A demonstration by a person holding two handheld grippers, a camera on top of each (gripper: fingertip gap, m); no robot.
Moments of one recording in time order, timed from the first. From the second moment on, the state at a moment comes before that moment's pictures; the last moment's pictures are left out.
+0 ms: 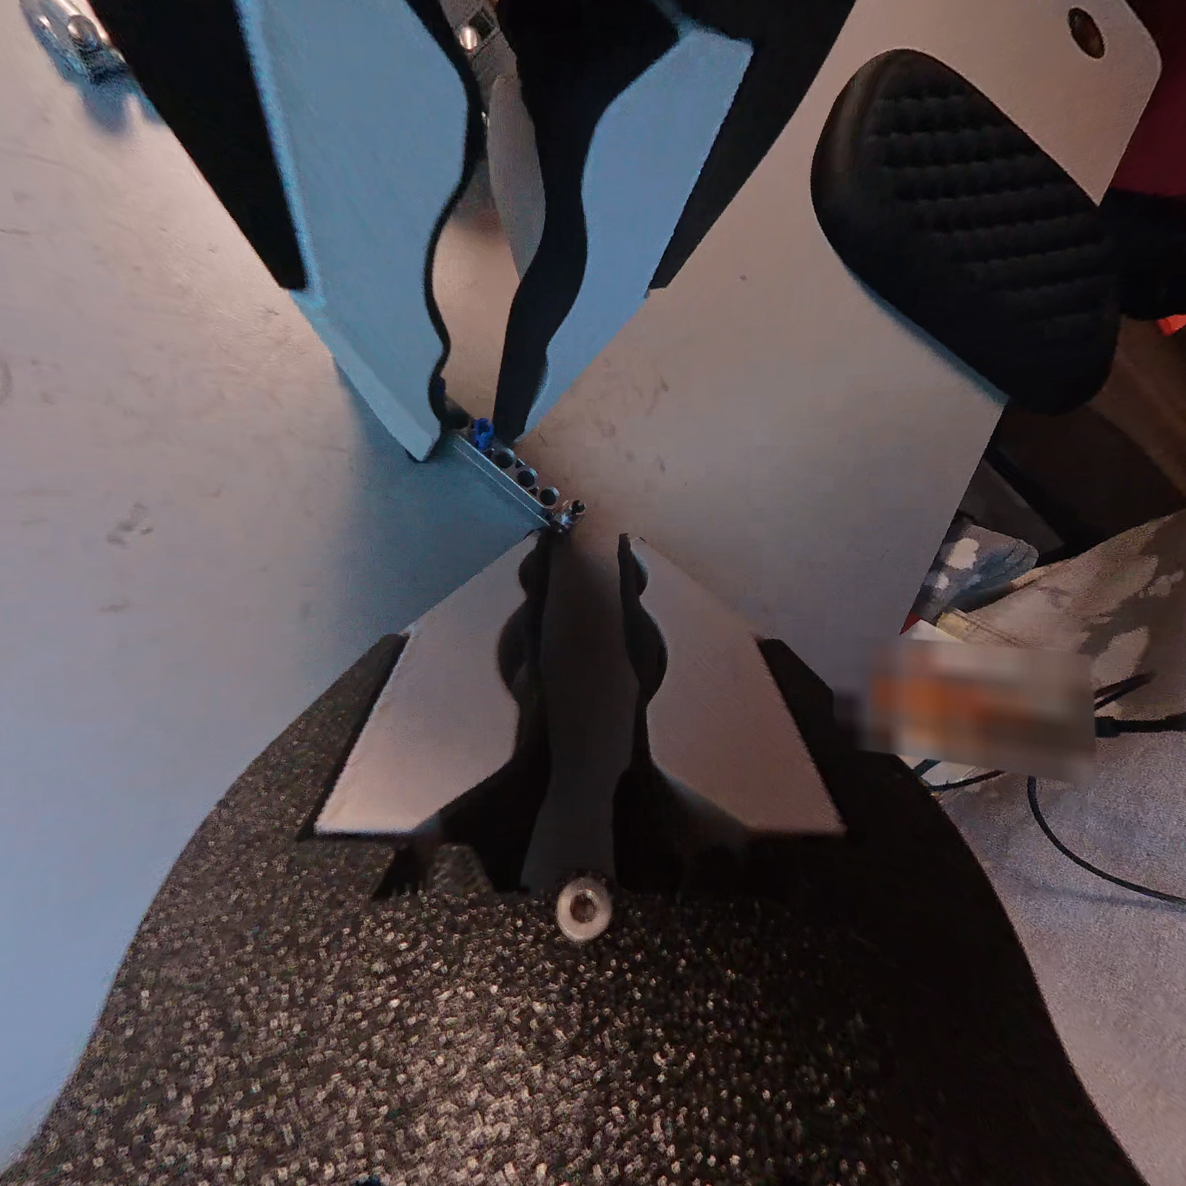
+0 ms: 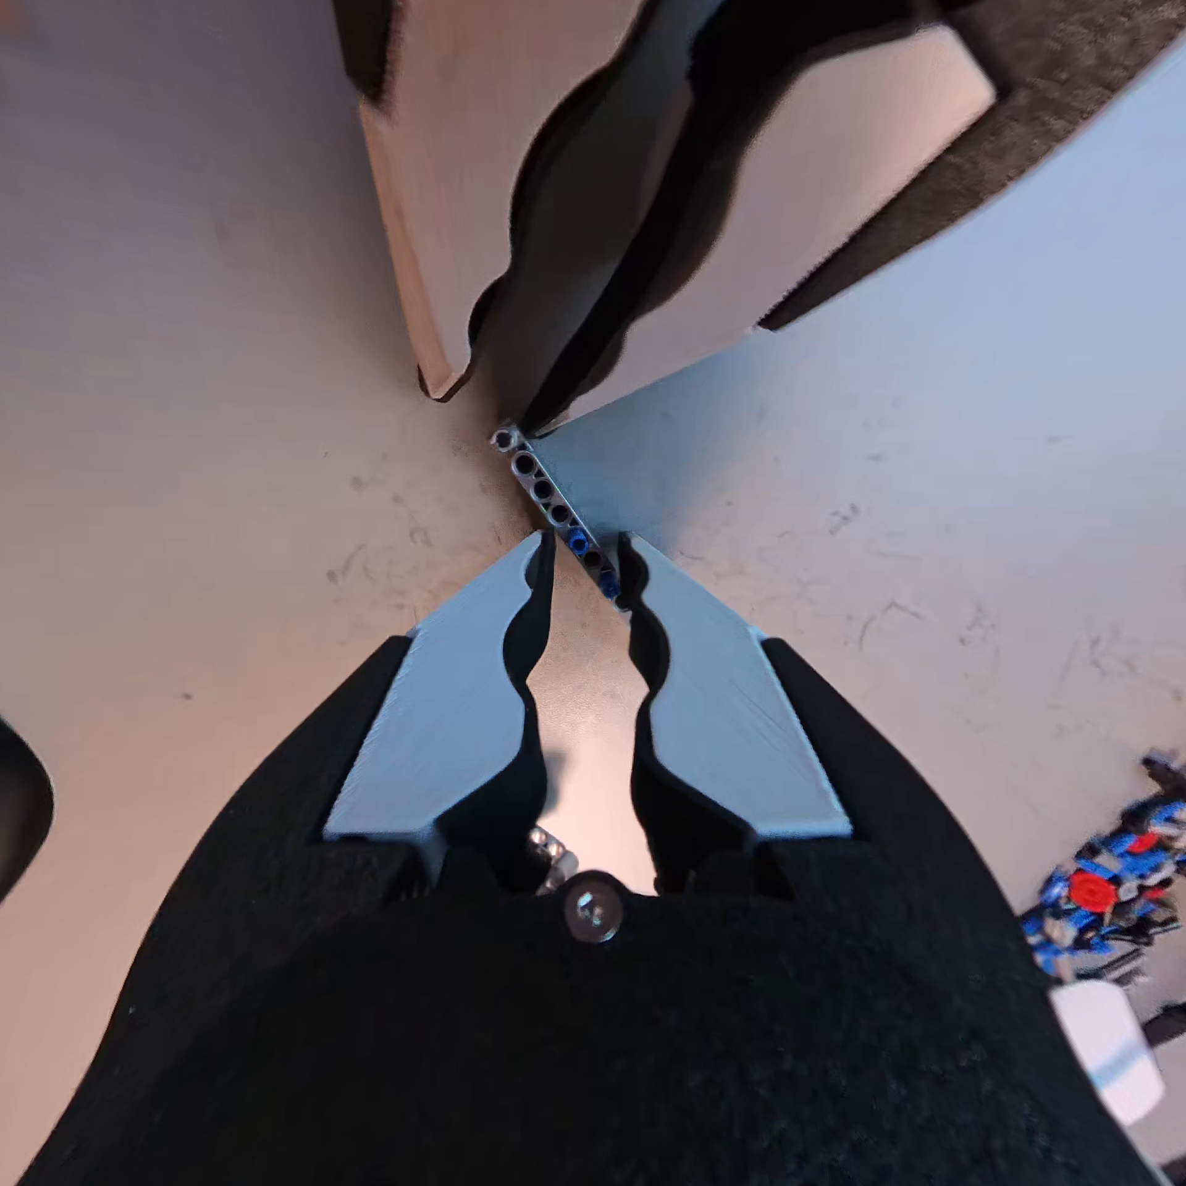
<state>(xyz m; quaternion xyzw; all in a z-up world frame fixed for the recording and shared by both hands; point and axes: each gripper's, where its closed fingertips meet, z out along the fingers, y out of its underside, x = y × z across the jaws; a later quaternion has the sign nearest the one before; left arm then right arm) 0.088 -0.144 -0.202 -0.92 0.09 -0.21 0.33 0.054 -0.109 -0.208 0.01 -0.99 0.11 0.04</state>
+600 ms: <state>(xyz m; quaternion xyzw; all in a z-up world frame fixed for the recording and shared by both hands) 0.039 -0.118 -0.207 -0.89 0.30 -0.17 0.29 0.081 -0.115 -0.200 -0.47 -0.81 0.31 0.17</state>
